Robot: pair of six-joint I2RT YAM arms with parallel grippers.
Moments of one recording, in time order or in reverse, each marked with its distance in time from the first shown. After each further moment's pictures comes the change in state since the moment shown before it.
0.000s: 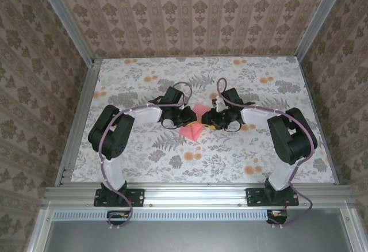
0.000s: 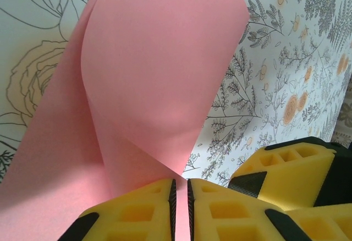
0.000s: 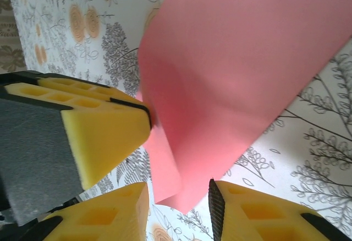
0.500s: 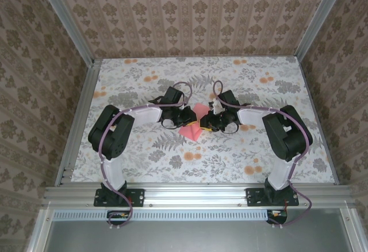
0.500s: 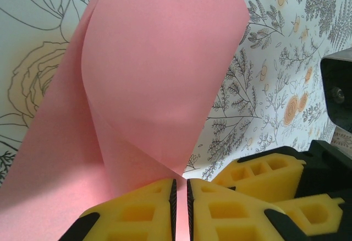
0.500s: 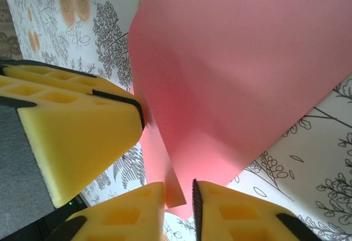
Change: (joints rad) left arm 0.000 0.000 0.000 0.000 -0.003 0.000; right arm 0.022 0.053 0.003 0.024 -0.026 0.008
